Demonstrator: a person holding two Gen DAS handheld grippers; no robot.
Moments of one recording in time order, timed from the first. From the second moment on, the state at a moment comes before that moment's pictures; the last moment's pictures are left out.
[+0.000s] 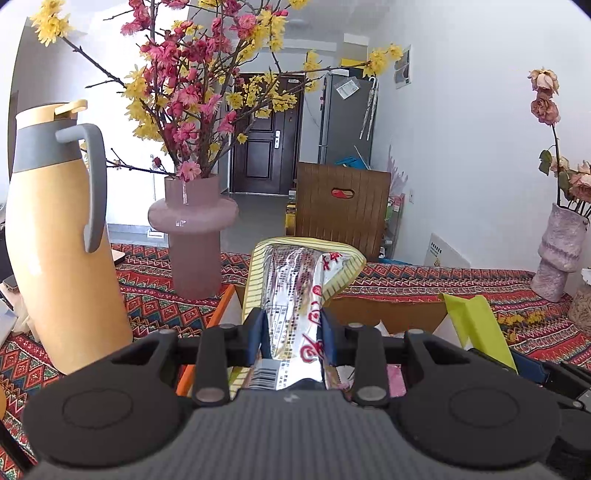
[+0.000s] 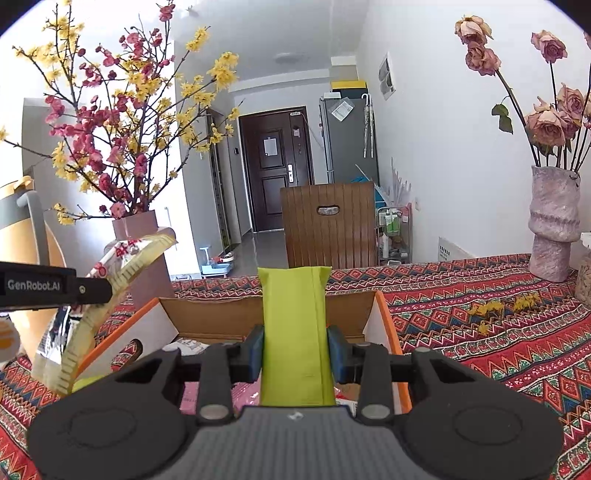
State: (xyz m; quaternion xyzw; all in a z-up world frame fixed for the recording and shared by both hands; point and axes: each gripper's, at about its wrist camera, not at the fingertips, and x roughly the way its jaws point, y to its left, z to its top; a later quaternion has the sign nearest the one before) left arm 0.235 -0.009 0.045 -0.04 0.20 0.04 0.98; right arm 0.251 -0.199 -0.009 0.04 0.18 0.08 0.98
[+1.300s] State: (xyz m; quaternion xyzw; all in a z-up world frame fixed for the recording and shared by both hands) left arm 0.221 0.008 0.046 -0.08 0.22 0.08 0.97; right arm 0.244 -0.212 -0.011 0.07 0.20 0.04 0.98
